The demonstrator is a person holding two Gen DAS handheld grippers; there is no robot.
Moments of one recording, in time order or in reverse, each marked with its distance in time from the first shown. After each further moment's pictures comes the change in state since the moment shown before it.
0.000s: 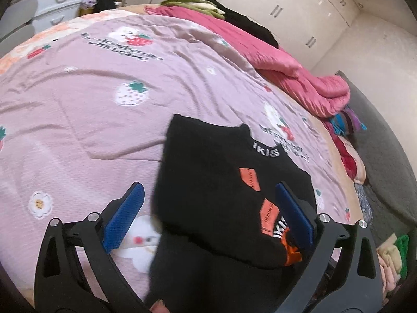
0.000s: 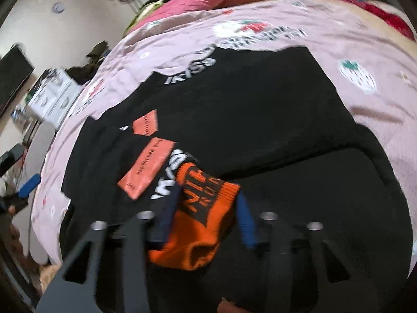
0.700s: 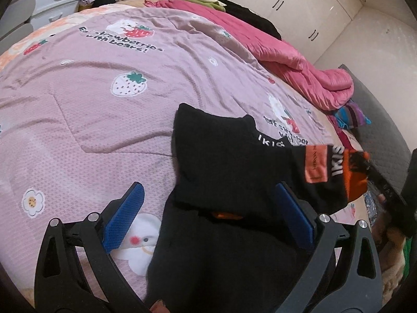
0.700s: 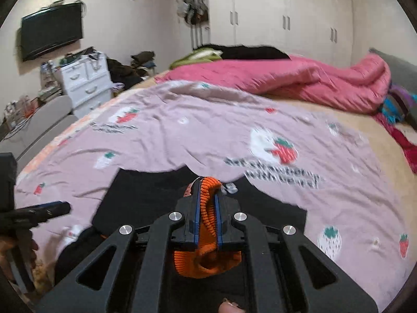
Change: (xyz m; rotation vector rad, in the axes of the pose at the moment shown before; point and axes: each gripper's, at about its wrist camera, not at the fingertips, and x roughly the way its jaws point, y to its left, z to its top) left arm 0.017 -0.007 -0.008 0.025 0.038 0.014; right arm -0.053 0.029 0.116 -0.352 -0.222 -0.045
